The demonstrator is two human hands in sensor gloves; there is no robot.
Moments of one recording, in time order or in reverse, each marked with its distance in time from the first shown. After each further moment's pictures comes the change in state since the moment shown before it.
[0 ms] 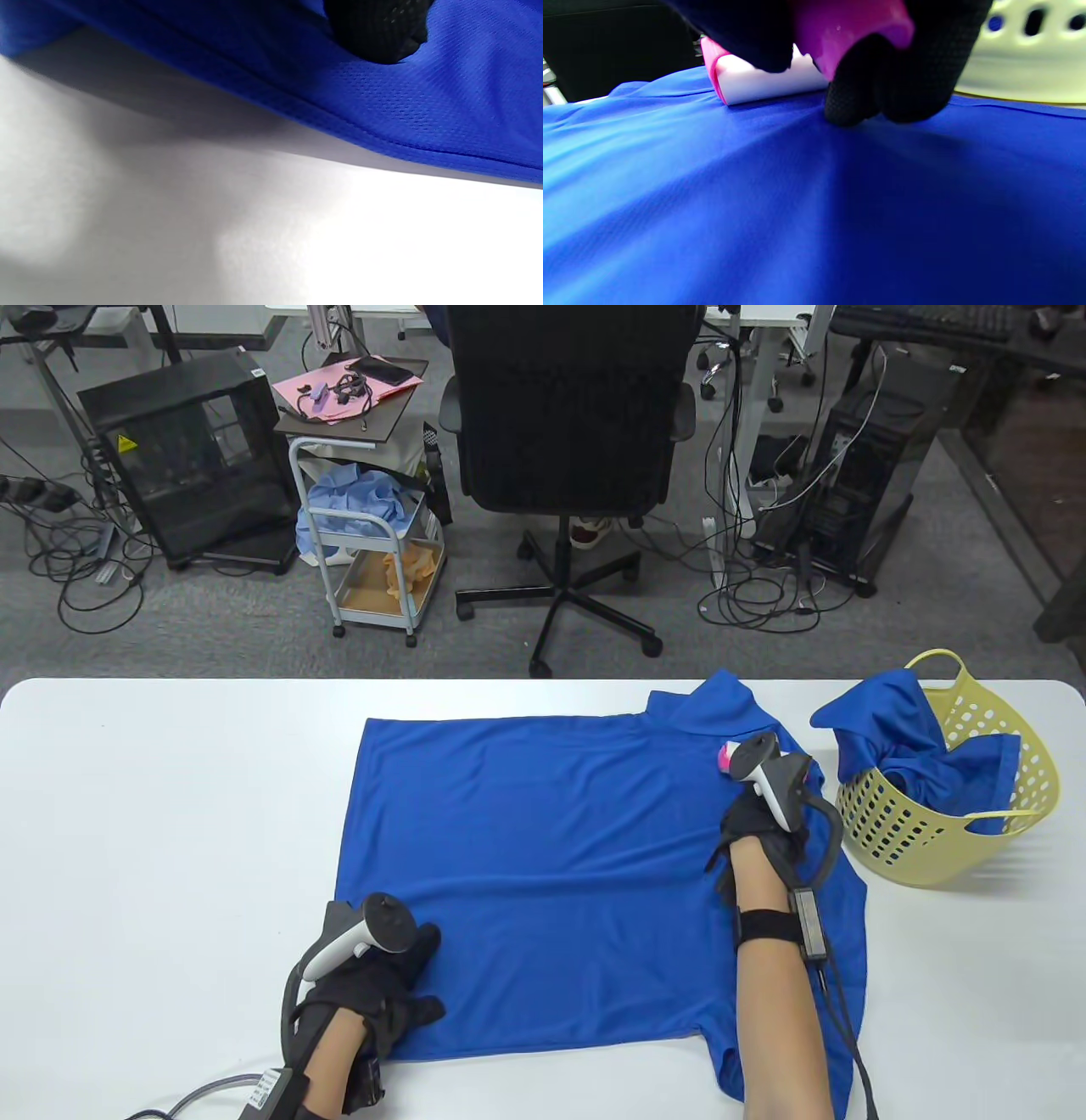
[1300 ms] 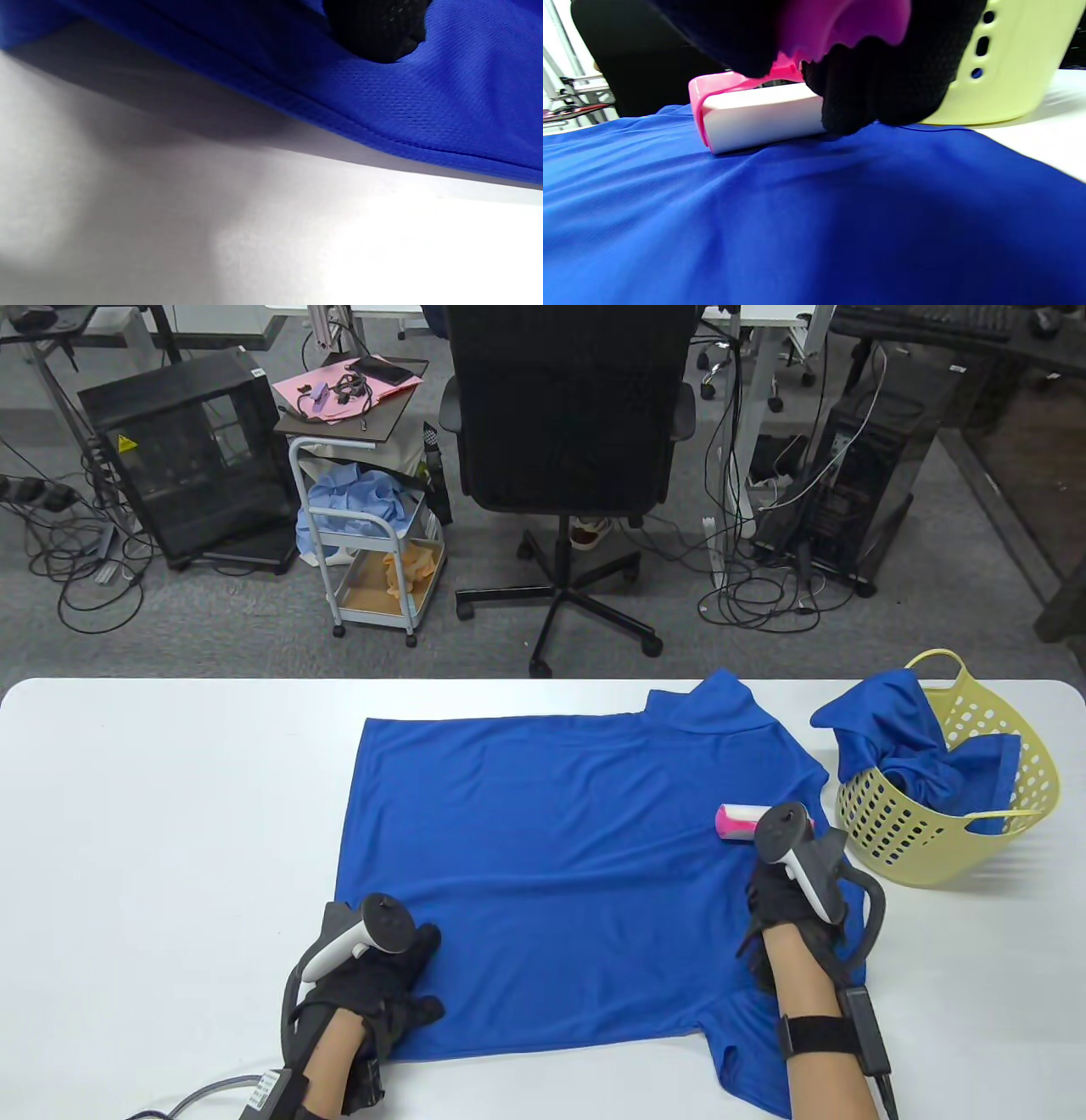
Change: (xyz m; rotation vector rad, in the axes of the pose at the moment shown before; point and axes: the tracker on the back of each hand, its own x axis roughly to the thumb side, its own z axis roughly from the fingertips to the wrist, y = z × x) left_hand -0.001 -0.001 0.000 0.001 -0.008 0.011; right_hand -0.058 -0.005 0.085 -0.106 -0.118 0.033
